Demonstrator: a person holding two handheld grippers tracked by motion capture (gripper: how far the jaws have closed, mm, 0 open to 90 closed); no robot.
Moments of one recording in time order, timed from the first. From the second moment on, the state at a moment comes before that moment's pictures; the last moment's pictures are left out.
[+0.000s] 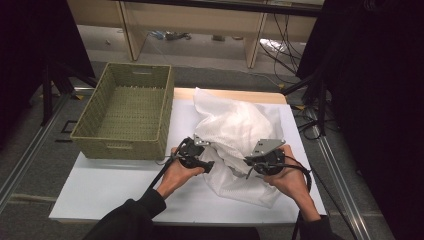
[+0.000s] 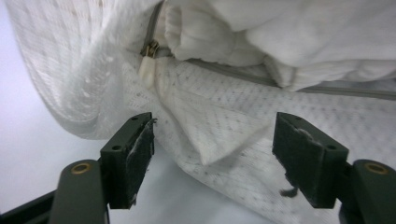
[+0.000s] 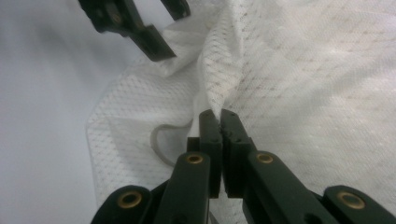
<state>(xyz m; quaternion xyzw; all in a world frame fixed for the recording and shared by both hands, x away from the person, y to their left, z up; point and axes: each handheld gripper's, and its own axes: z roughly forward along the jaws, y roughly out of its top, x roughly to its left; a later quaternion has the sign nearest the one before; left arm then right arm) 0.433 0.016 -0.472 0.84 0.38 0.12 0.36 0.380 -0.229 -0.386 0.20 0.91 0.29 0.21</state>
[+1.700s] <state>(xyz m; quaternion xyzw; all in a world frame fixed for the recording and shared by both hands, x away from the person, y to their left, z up) 0.362 0.005 -0.447 0.86 0.29 0.02 0.41 0.369 -0.232 -0.384 0.20 0.92 0.29 0.20</state>
